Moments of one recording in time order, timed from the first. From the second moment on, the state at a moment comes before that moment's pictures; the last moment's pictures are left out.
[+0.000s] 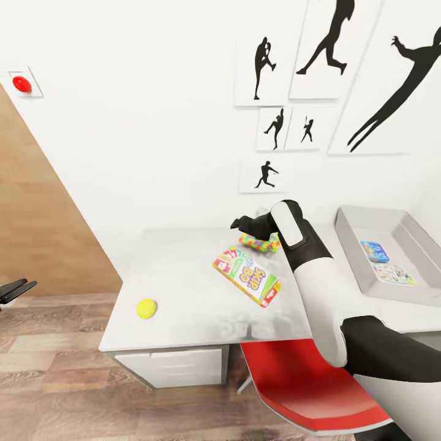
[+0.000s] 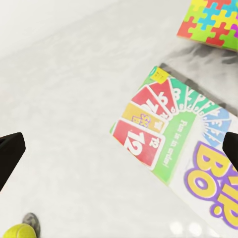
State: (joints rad) left arm -0.52 0.62 0.68 -0.94 0.28 0.76 -1.57; right arm -1.24 0.17 0.03 -0.78 -0.74 0.98 -0.44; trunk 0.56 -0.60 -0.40
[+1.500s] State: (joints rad) left arm -0.52 0.63 0.68 -0.95 0.28 0.76 -1.57; right arm -1.25 0.15 0.02 -0.78 -0.67 0.97 -0.45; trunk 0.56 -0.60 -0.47
